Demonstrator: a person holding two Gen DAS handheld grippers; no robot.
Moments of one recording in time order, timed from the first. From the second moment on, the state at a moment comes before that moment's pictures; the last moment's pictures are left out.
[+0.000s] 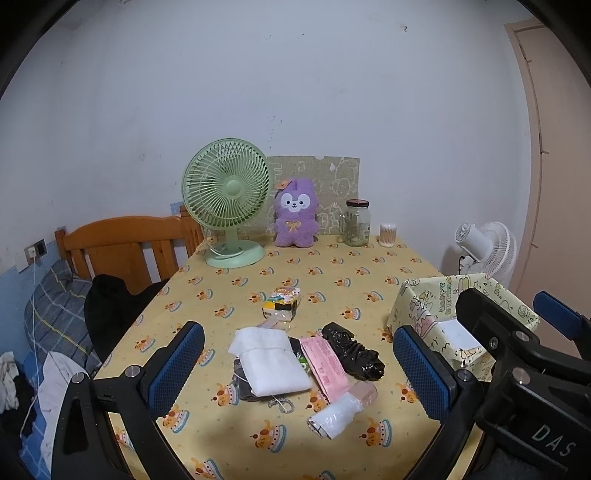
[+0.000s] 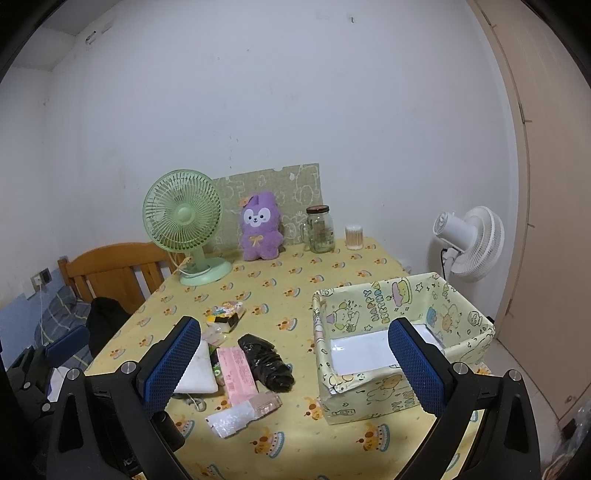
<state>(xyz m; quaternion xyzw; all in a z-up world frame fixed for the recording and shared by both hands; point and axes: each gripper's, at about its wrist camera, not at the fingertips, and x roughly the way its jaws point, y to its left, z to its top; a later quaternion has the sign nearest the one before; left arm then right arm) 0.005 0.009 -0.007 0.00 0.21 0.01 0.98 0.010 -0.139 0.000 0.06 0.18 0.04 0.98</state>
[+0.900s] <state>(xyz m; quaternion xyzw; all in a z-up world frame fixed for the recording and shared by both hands) 0.020 0.033 -0.056 0.01 0.25 0.03 0.97 0.031 -0.104 -0.051 0.06 0.22 0.05 0.97</state>
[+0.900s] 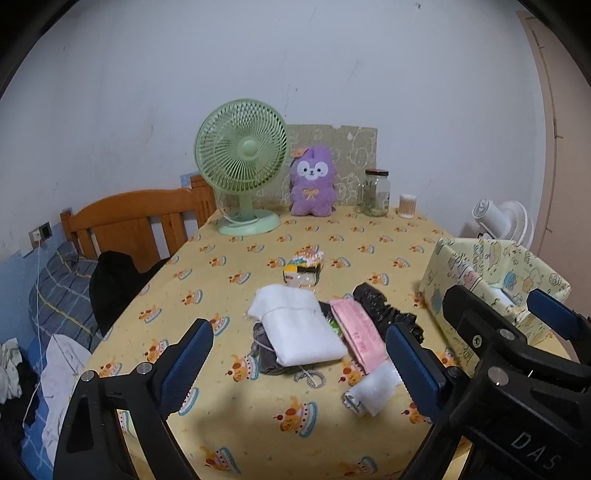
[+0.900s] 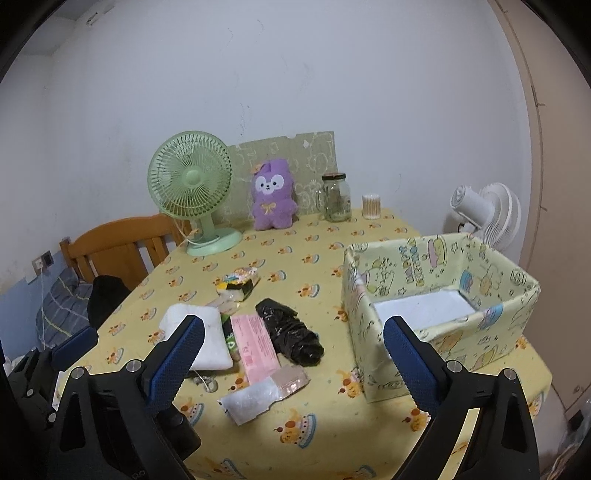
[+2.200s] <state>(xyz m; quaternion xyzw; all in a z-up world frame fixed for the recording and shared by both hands) 0.058 0.044 -0.140 0.02 0.36 0.04 0.93 0.090 -0.060 -0.146 0.05 0.38 0.08 0.92</state>
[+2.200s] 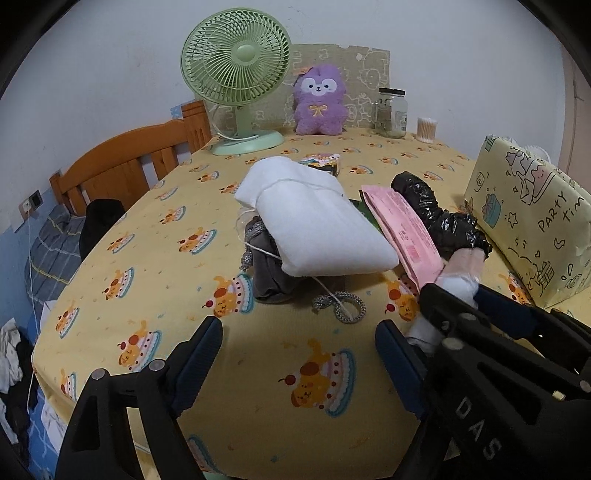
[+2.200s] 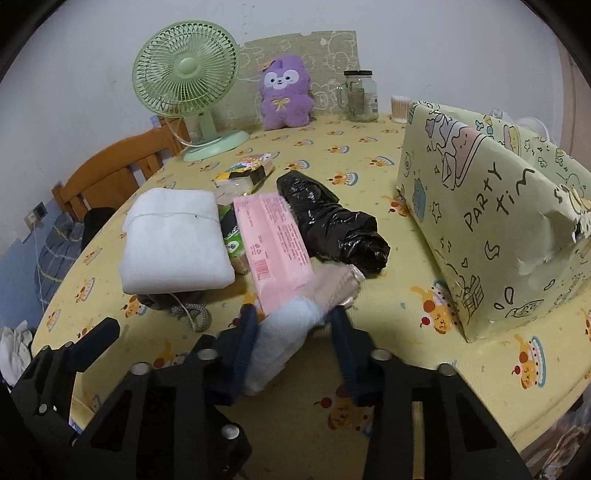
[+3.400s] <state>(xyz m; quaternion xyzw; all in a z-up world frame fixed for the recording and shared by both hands) 0.098 0.042 -0.103 0.00 0.32 0.04 0.95 0.117 -0.068 -0.102 0.06 0.32 0.08 0.94</state>
